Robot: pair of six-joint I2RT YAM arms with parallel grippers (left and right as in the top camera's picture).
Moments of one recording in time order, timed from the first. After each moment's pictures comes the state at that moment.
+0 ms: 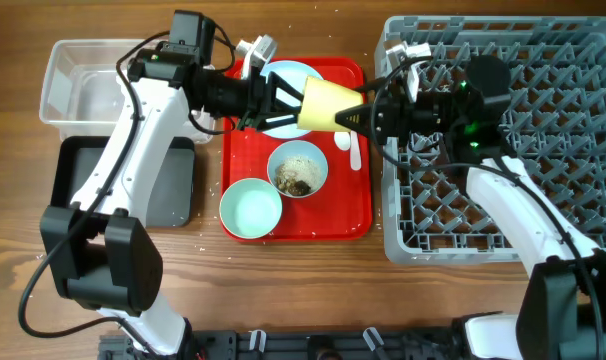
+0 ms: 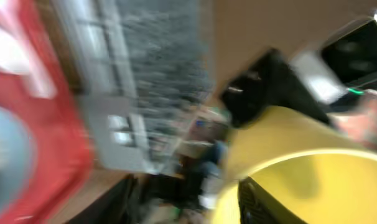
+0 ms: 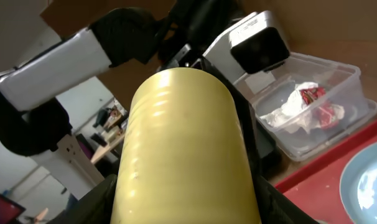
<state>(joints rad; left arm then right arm) -0.18 1.84 1.61 -1.00 1.17 -0.24 0.14 1.55 0.95 0.57 -1.34 0.63</state>
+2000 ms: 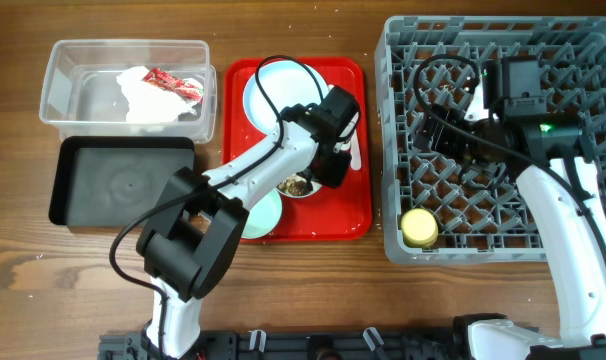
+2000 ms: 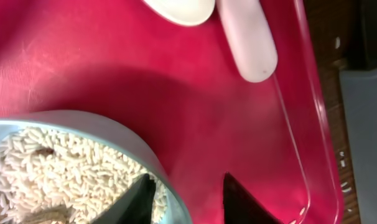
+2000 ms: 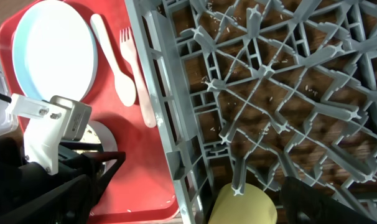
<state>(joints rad) -0.67 2.05 1.50 -0.83 0.12 -0.24 0.08 1.40 1.32 -1.06 -0.15 0.43</state>
